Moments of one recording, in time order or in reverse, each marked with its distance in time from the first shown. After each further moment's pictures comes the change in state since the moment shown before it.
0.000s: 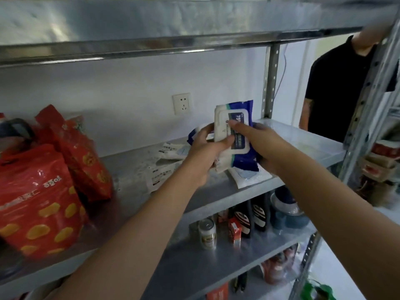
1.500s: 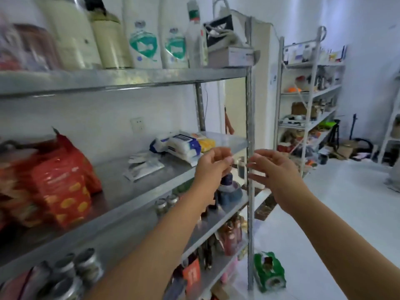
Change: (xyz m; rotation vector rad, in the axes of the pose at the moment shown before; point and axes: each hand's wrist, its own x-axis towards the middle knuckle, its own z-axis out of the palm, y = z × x) left_hand -0.238 -0.010 0.051 -0.064 -0.365 0.184; right_hand -0.335 0.031 -0.022 0.077 0.512 -0.295
